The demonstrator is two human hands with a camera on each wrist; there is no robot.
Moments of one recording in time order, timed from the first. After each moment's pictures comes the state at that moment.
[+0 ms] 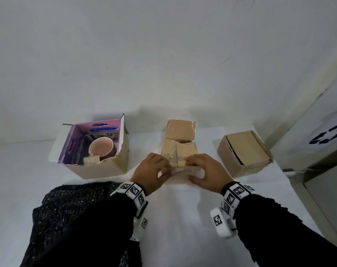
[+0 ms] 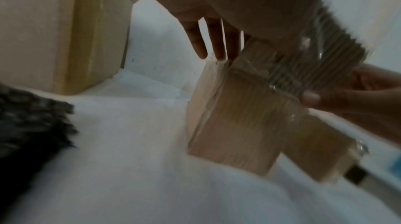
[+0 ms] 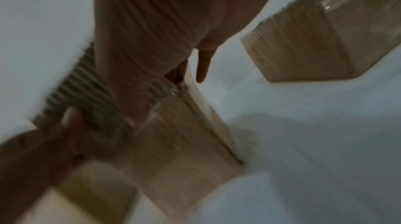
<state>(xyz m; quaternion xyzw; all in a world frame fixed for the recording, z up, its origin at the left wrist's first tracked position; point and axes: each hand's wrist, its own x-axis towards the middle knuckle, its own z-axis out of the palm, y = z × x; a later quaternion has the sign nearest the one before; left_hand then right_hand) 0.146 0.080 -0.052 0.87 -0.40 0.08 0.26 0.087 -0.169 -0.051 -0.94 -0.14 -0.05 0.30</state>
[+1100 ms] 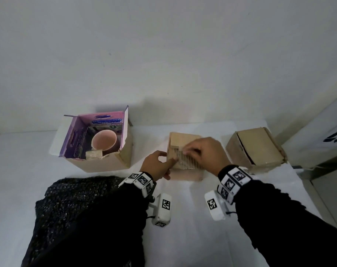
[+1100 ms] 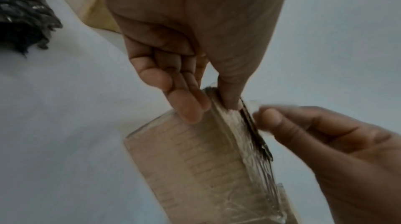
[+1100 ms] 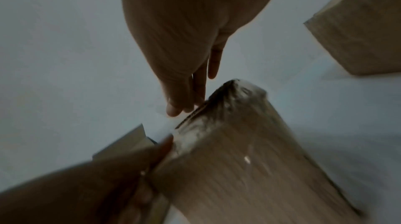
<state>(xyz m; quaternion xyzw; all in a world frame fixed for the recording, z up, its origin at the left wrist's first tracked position) 0.155 0.061 -0.046 0.82 0.01 -0.23 0.52 0.135 -0.142 -0.018 -0.93 -0.12 -0.09 0.32</state>
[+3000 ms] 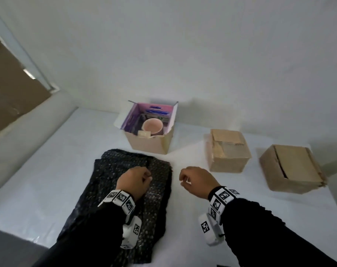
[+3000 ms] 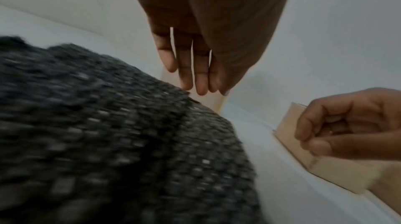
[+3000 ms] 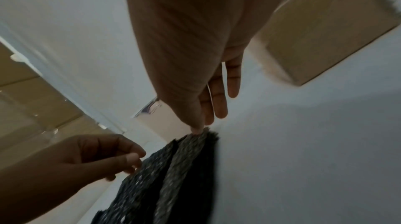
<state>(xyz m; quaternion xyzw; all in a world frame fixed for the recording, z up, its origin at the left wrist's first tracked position) 0.034 0.226 -0.046 0.98 0.01 -0.02 0.19 0.070 -0.025 -0.043 -0.93 -0.27 0.12 0.21</state>
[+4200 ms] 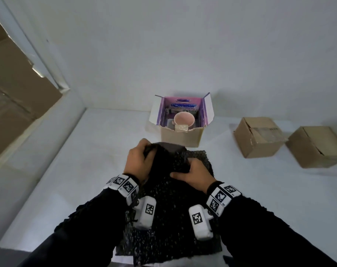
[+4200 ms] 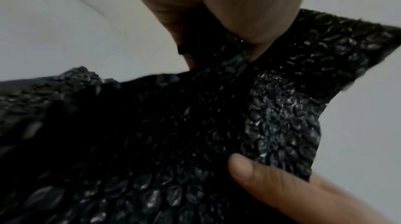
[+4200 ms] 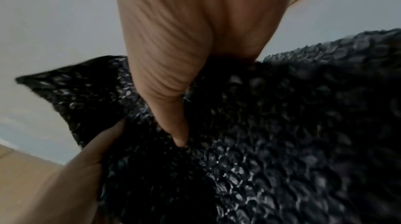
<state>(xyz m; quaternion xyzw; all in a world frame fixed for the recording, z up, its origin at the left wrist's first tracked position) 0.061 0.370 -0.008 0.87 -0.06 0.10 0.47 0.041 0.165 -0.032 -0.82 -0.06 0.12 0.56</state>
